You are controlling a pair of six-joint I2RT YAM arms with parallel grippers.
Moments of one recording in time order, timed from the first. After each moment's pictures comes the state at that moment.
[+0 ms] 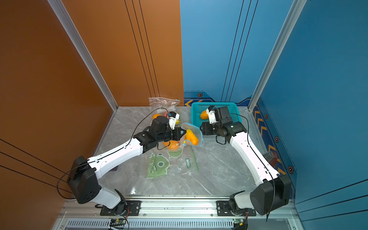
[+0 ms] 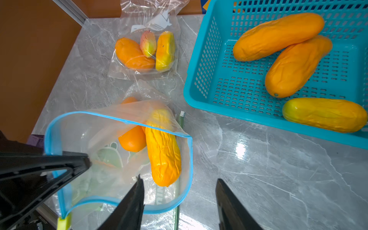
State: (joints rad) left arm -0.70 1.53 1.22 -0.16 0.23 -0.60; right arm 0.32 1.39 1.32 -0.75 -0.21 0.20
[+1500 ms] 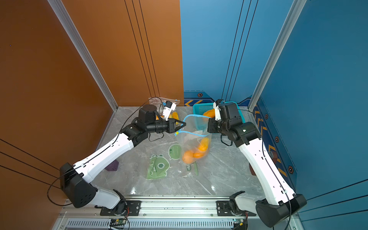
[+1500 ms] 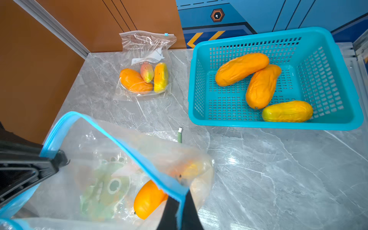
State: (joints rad) left arm -0.61 1.48 1.39 -0.25 0.59 -0.57; right arm 0.40 1.26 1.55 -1.00 0.00 0.32
